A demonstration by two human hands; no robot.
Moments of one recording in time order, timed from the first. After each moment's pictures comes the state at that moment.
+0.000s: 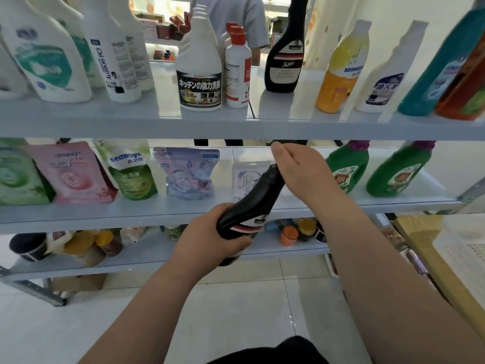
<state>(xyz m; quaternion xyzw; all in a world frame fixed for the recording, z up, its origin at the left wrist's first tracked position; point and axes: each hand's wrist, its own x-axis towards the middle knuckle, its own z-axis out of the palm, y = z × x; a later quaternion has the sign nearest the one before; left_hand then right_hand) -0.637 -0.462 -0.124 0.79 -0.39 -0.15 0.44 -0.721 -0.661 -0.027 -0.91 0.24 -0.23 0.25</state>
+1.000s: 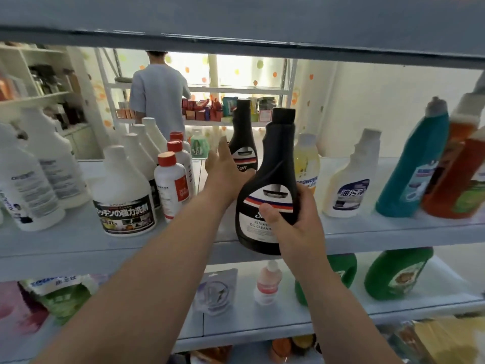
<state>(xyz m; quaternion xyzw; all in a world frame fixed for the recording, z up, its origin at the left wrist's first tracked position) -0.494 -0.811 0.053 0.82 -0.34 0.01 0.46 -0.680 -0.828 0.008 -0.69 0.16 -0.45 0.55</state>
